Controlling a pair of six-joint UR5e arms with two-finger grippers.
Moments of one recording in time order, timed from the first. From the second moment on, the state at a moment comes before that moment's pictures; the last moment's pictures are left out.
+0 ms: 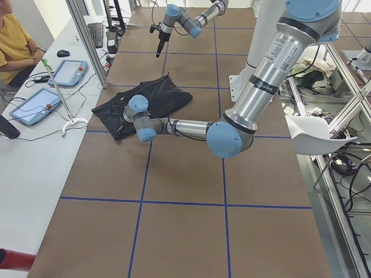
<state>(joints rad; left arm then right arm) -1.04 -2.06 -1.10 -2.64 -1.98 -0.56 0.76 -0.96 1.51 -1.15 1.78 1.21</state>
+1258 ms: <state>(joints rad) -1.05 -1.95 -1.23 -2.65 -2.04 -0.58 0.60 -0.73 1.12 -0.92 1.57 1.60</state>
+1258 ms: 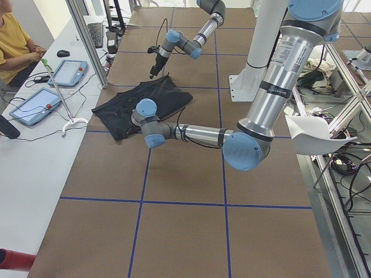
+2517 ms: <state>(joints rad) -1.05 -1.95 -1.23 -2.65 -2.04 -0.58 0.59 -0.71 1.08 -0.92 1.55 1.49</state>
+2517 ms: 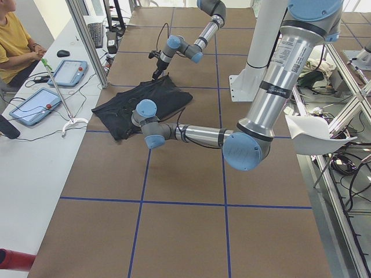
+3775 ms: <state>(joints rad) -1.05 -1.95 -1.23 -2.65 -2.04 -0.58 0.59 -0.72 1.08 -0.92 1.55 1.43</state>
